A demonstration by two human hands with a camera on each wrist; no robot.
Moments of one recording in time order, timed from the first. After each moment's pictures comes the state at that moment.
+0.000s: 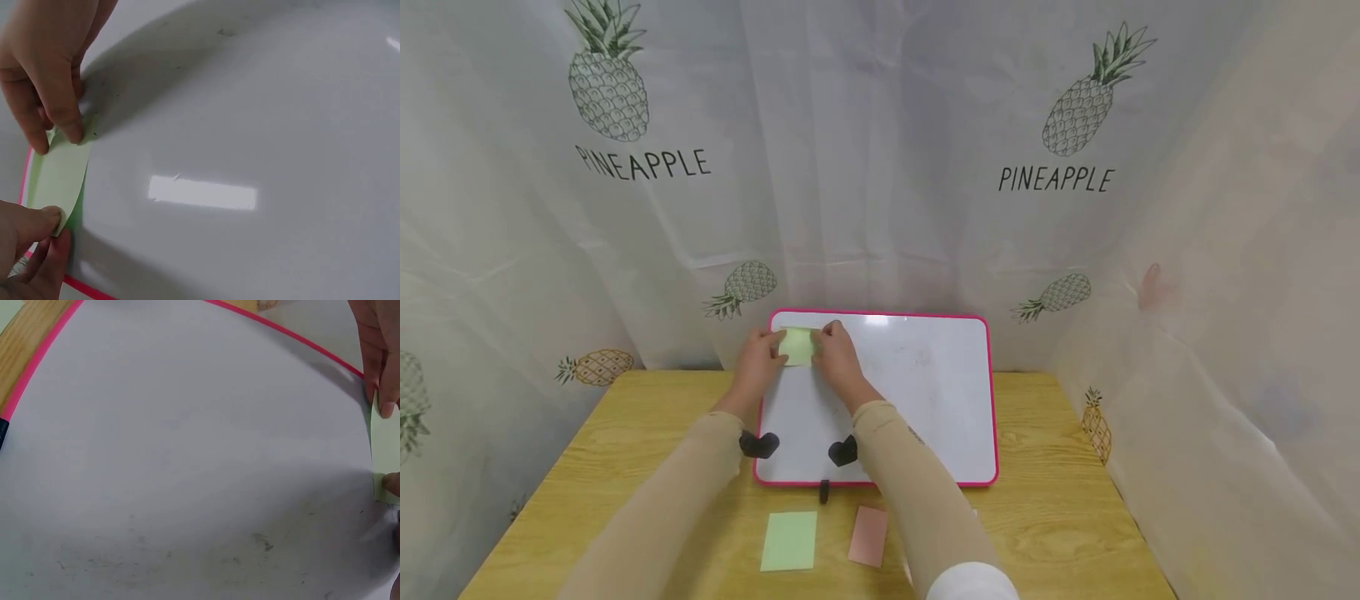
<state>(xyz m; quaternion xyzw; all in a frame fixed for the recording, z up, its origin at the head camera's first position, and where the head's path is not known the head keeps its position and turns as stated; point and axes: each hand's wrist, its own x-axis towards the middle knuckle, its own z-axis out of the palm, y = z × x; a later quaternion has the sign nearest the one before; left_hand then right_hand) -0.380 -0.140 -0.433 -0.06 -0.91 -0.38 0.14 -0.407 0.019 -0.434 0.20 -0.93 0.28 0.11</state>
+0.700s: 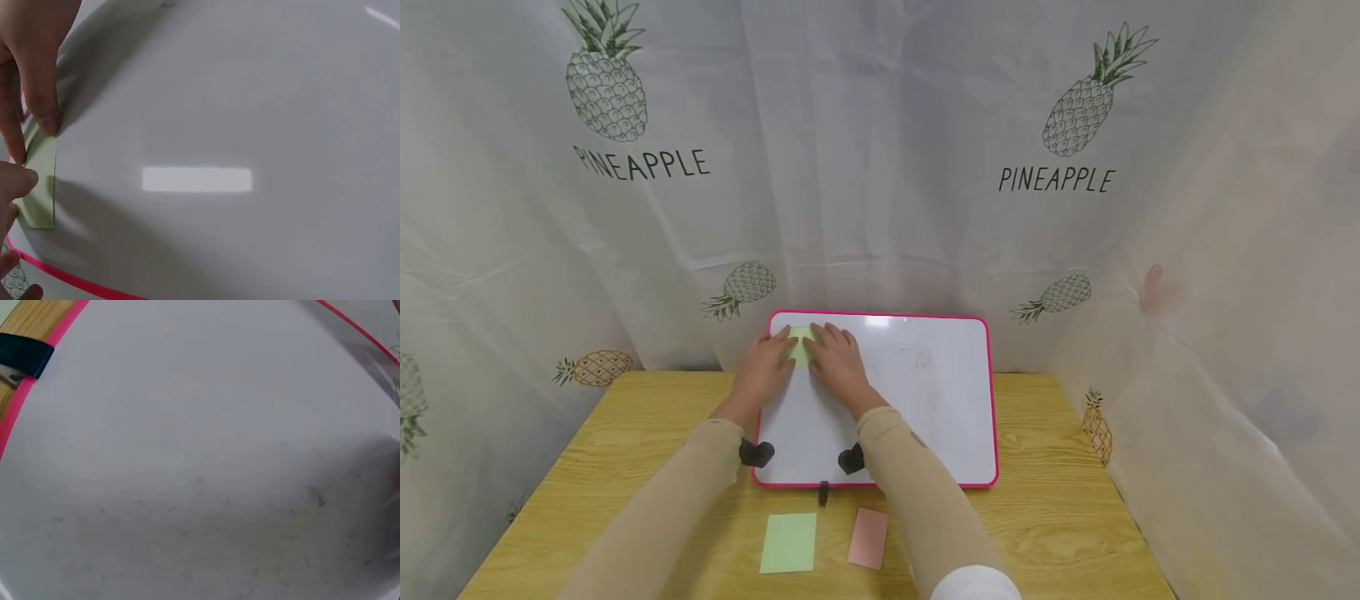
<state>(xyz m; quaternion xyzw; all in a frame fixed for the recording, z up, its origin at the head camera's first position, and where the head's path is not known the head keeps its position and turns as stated) -0.380 -0.137 -0.443 -0.10 -0.97 -0.15 0.16 -0.405 0.031 -0.450 0.27 -0.94 0.02 0.20</state>
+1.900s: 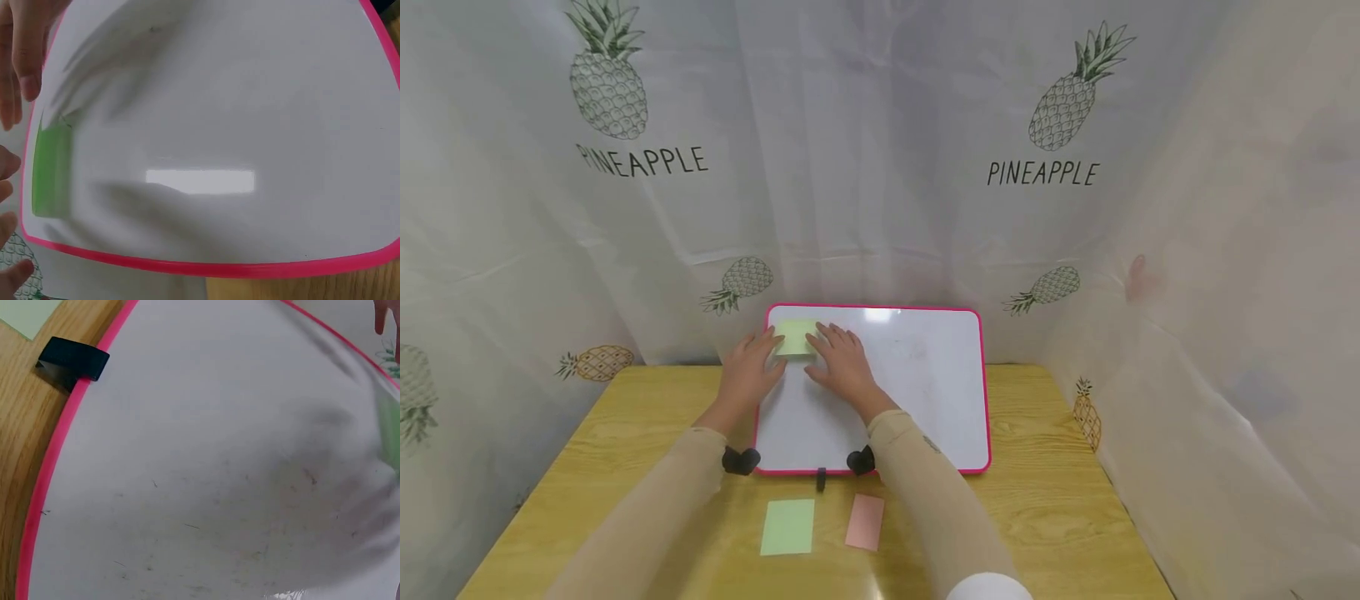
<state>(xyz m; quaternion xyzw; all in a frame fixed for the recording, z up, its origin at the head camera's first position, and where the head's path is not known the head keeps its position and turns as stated) -0.343 -0.146 -0.440 -0.09 -0.97 -0.19 0.15 -0.375 0.054 -0.443 0.29 -0.94 0.11 0.16</state>
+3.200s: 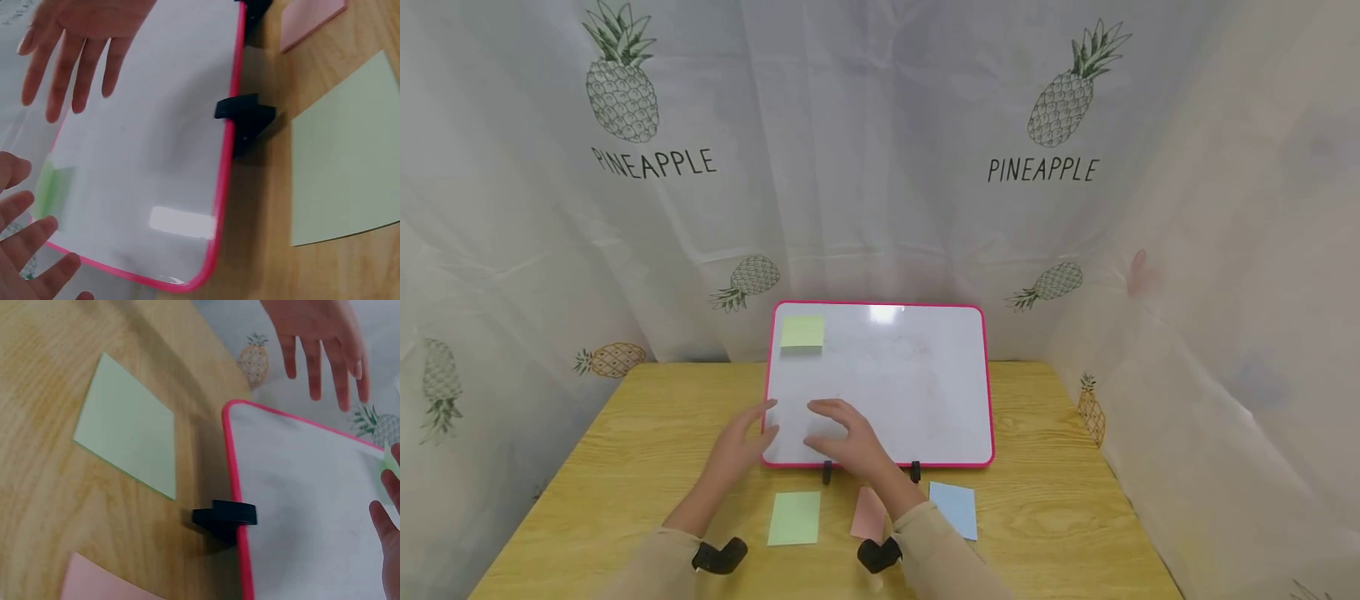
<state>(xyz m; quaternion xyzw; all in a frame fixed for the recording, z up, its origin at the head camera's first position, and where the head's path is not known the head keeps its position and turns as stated) -0.231 -0.150 -0.482 -0.07 -0.89 -0.44 0.10 -0.251 0.075 -0.483 0.26 -0.79 0.55 -0.01</state>
